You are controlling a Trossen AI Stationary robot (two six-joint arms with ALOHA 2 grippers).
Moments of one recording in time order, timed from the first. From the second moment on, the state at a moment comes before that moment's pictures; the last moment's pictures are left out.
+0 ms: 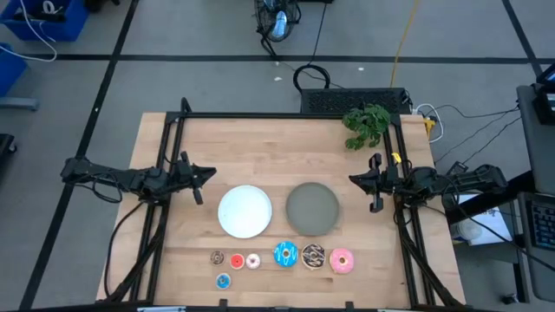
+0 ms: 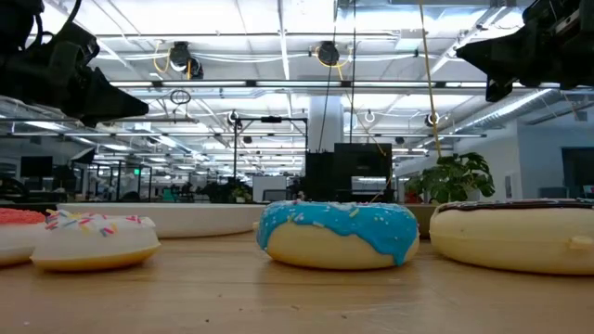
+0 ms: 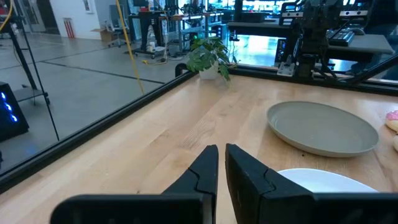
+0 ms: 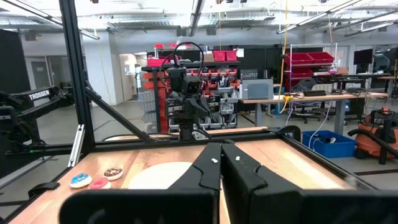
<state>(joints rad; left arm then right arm) -0.19 0.18 0.05 -0.01 -0.59 -0.11 0.14 0.15 0.01 0.32 0.23 0.01</state>
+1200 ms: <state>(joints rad) -0.19 0.18 0.05 0.05 -0.57 -0.24 0.14 0.15 0.01 0.32 0.23 0.03</state>
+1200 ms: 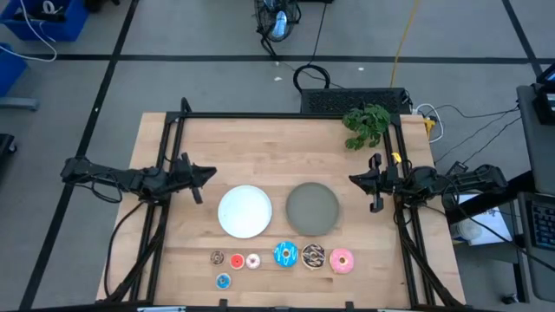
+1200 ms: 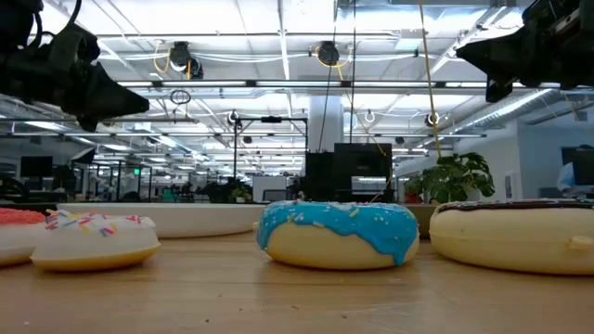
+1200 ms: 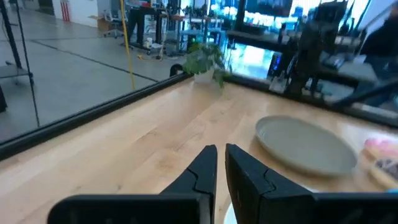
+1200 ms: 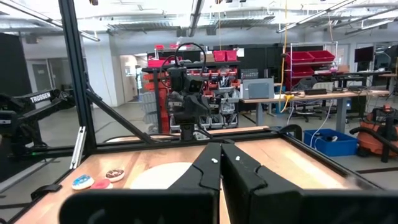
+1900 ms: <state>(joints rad) -0.45 0.99 1.12 -0.72 -0.65 -0.20 0.14 0.15 0.01 0.39 0.24 -0.04</state>
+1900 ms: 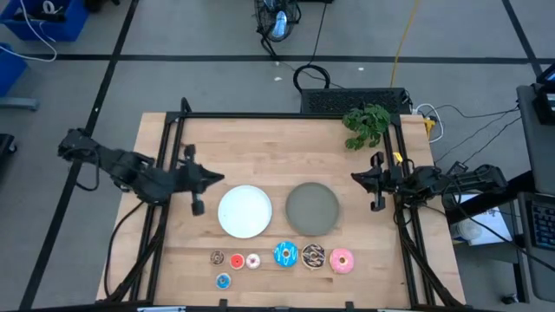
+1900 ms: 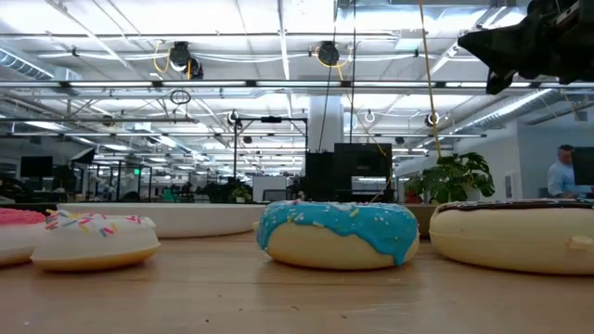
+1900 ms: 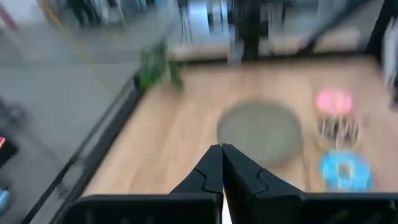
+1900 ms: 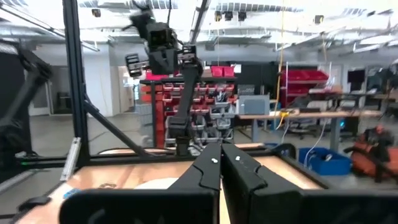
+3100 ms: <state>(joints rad) -0.77 1.81 1.27 -1.06 -0.05 -0.82 0.14 0.15 0.01 0.40 0.26 -0.14</state>
